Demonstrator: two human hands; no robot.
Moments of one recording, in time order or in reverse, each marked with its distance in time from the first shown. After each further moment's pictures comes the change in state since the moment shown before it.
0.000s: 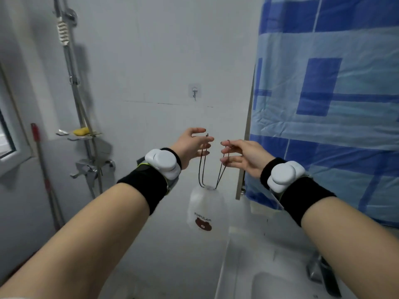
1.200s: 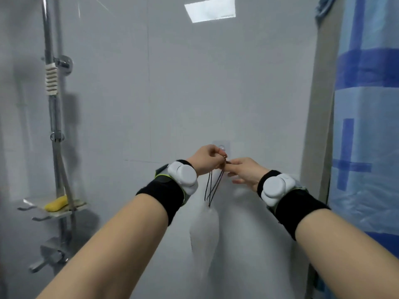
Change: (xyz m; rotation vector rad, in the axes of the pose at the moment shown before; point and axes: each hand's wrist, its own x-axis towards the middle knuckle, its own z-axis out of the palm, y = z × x) left_hand 0.238 0.075 -0.093 0.488 -0.179 0.310; right_hand 0.237 -0.070 0.083 -0.478 0.095 -0.155
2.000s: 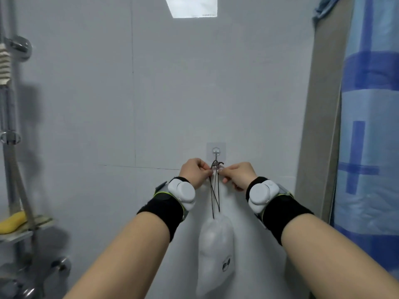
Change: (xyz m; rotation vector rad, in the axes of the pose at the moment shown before) left_hand 0.047 -0.074 0.004 0.092 0.176 0.030; right_hand 0.043 0.021 0.010 -0.086 0.379 0.046
